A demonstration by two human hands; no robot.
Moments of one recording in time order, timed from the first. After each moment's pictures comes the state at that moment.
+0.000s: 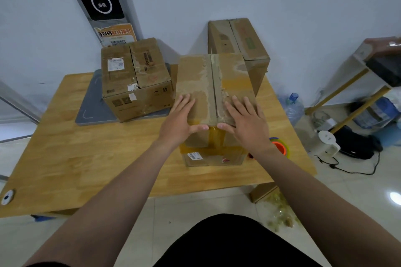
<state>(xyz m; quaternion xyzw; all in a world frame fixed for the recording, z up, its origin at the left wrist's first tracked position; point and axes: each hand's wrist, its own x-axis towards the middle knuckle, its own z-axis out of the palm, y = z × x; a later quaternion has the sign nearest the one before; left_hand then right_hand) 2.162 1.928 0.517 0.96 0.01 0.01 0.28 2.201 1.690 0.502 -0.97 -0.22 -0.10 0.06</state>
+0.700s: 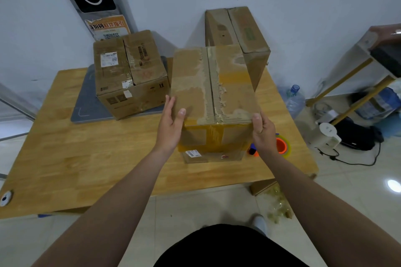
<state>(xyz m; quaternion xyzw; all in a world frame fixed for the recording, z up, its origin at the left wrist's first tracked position) 2.154 1.926 0.495 0.79 0.13 0.09 0.59 2.201 1.658 0.462 -0.79 -0.03 -0.07 0.60</state>
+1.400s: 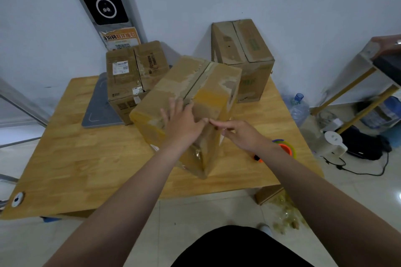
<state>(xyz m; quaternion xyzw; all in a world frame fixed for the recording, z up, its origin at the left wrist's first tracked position) 2.159 1.911 0.544 0.97 0.13 0.01 0.20 2.198 1.708 0.520 -0.85 -0.27 0.20 0.41</state>
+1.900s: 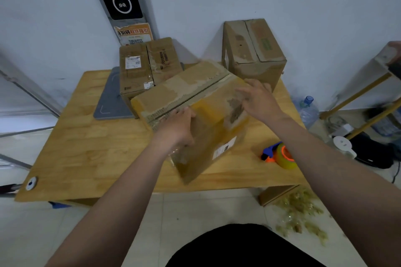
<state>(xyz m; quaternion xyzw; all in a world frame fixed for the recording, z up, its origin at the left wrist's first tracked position) 2.125 1.947 0.577 0.96 0.12 -0.19 0.16 2.262 1.710 0.552 -0.95 -0.21 0.01 0.23</state>
